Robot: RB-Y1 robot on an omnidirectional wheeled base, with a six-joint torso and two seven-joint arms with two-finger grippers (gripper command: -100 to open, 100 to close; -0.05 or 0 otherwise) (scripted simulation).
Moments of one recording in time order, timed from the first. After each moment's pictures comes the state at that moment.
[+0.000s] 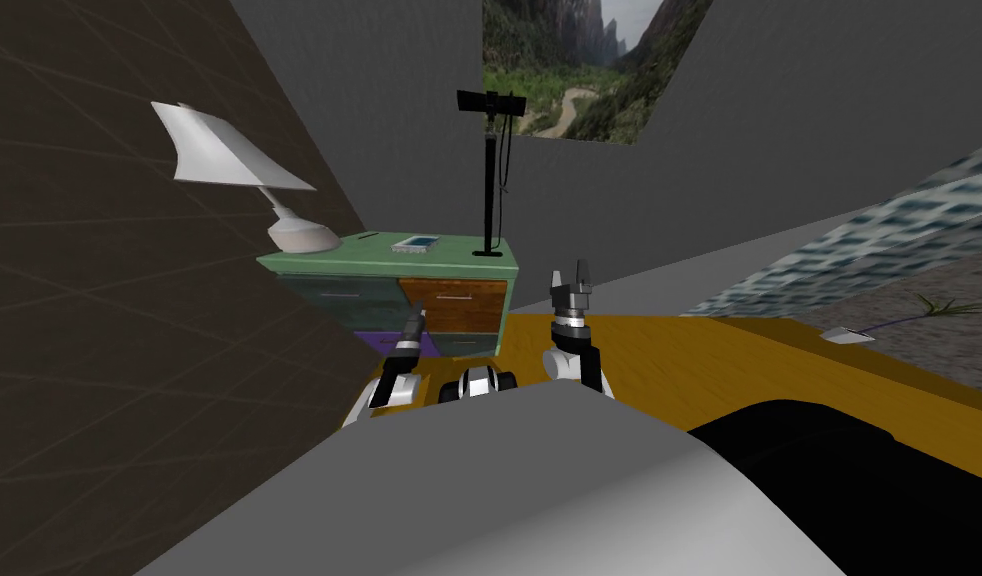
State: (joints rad) left arm 0.32 0.12 -0.11 -1.81 -0.09 -0.37 -0.12; right arm 0.47 -0.02 0.02 -2.33 -0.12 -0.47 0.11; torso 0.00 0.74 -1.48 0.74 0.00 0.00
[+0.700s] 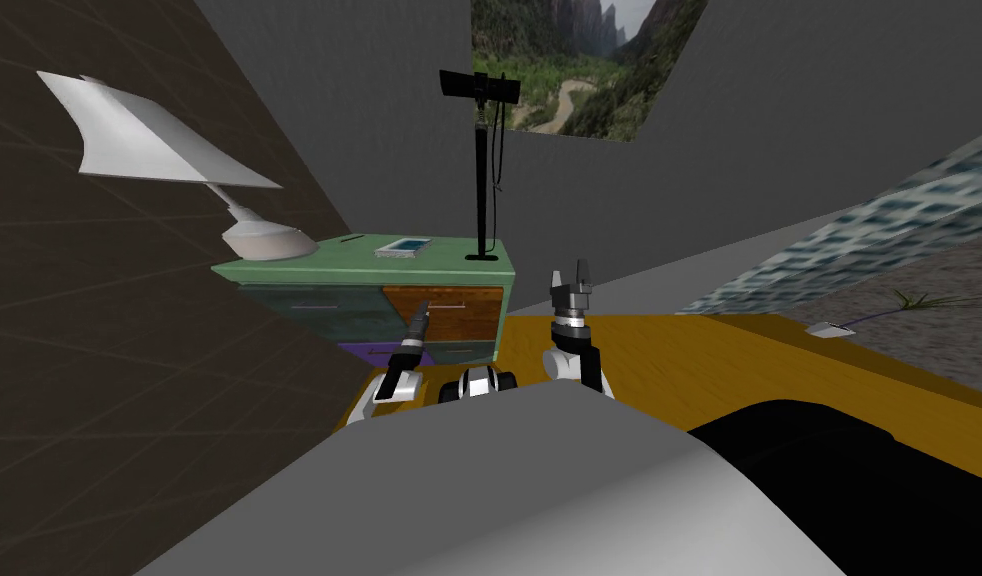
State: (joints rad) left arm 0.28 0.13 -0.12 -1.75 -0.10 -0.32 -0.13; right arm 0.47 -0.02 0.02 -2.33 -0.12 -0.47 0.11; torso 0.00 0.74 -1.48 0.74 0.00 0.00
